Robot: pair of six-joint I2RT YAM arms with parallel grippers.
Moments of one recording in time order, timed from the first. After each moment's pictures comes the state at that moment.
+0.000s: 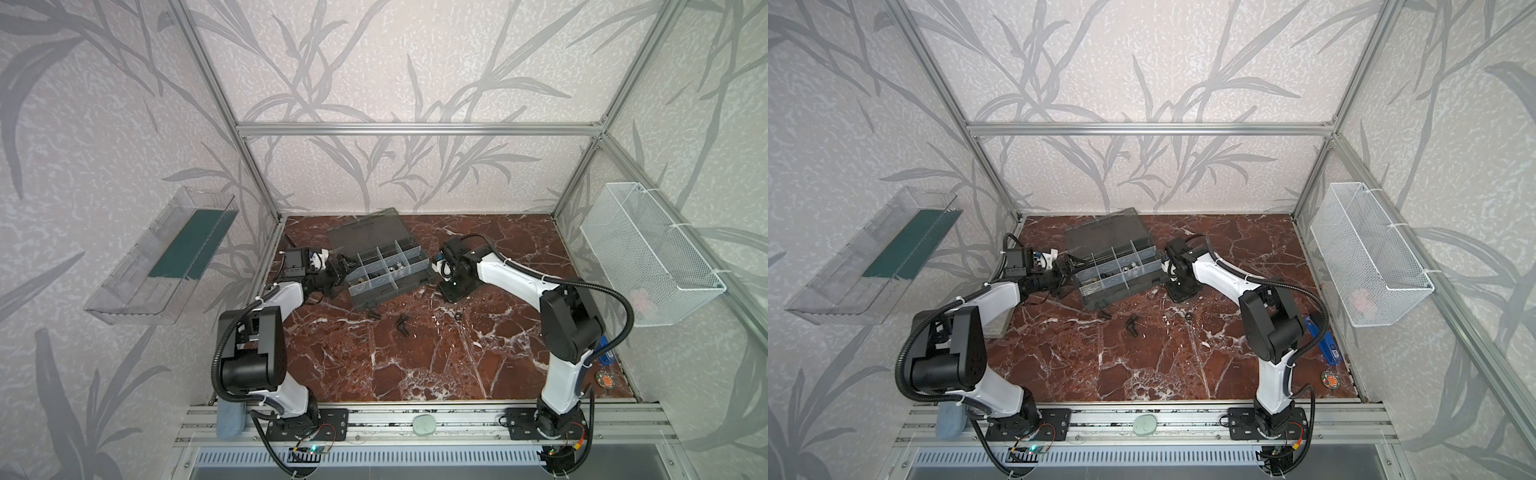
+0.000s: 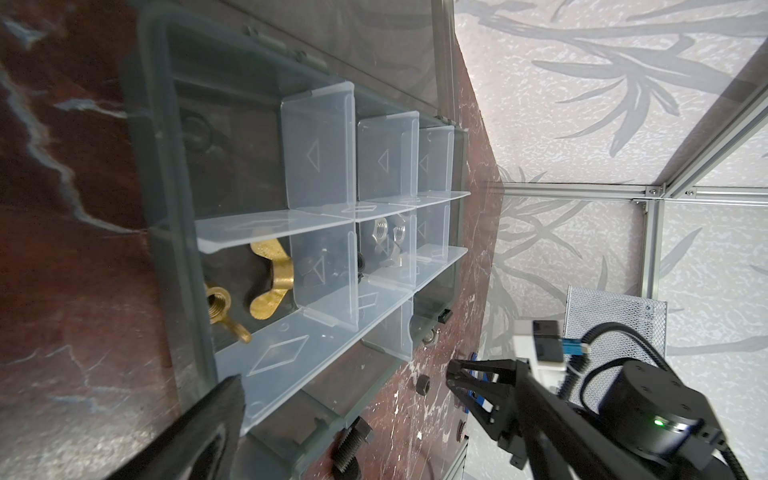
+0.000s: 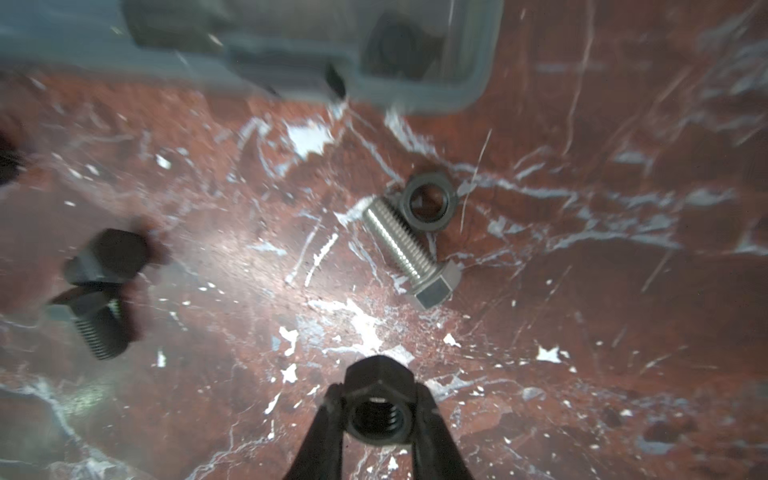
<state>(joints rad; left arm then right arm) 0.11 1.59 0.86 -0.09 0.80 -0.75 0.55 1.89 1.46 -0.86 -0.11 0.04</state>
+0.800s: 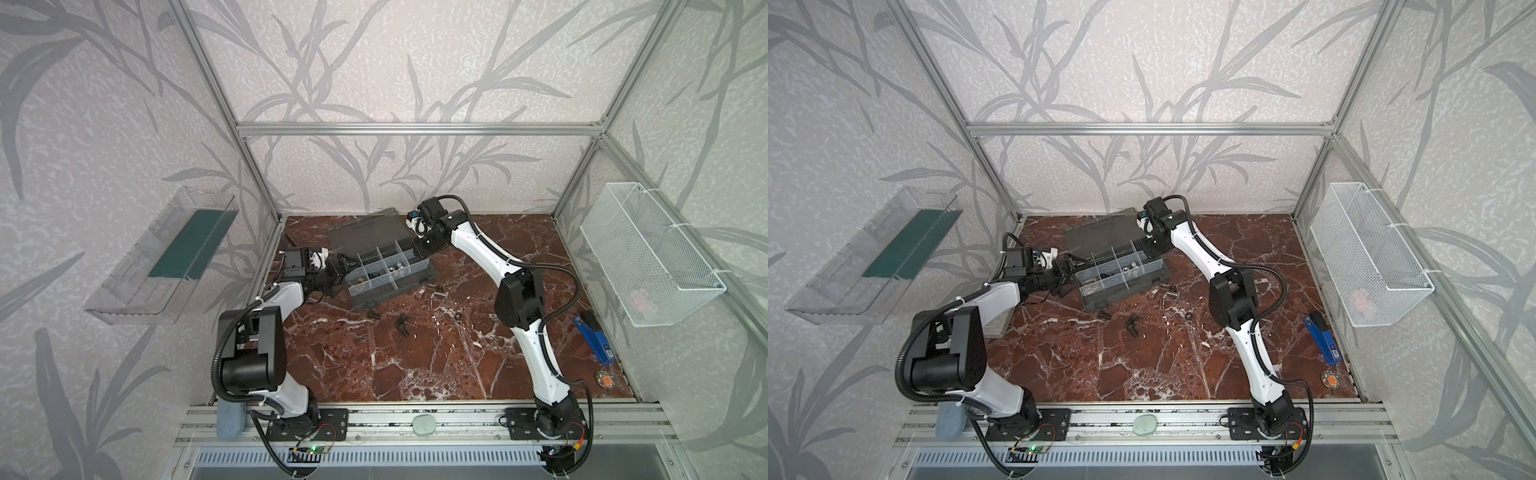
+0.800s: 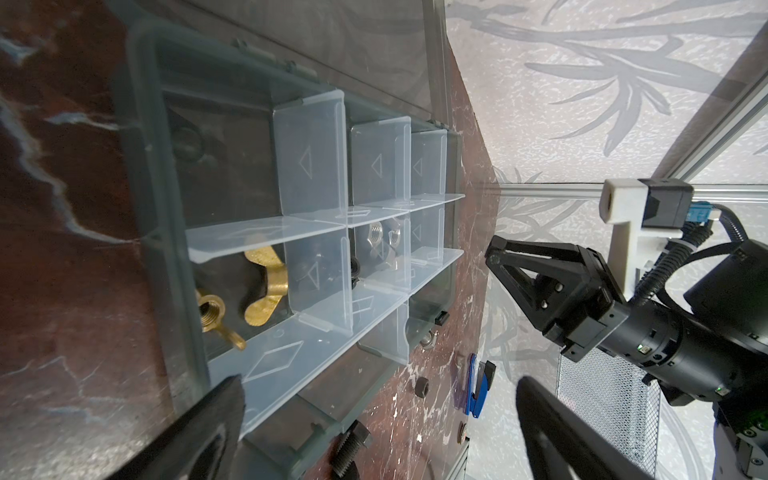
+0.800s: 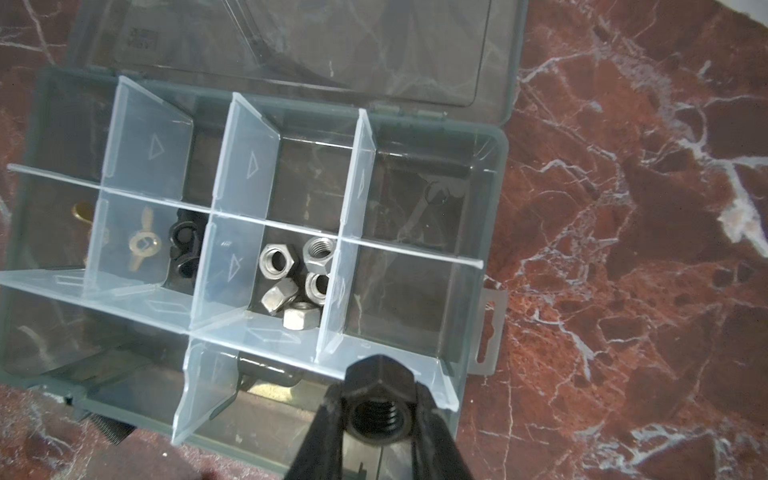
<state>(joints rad) 0.11 1.59 0.86 -0.07 0.80 -0.76 0.54 2.41 2.34 -1.00 -0.15 0.00</state>
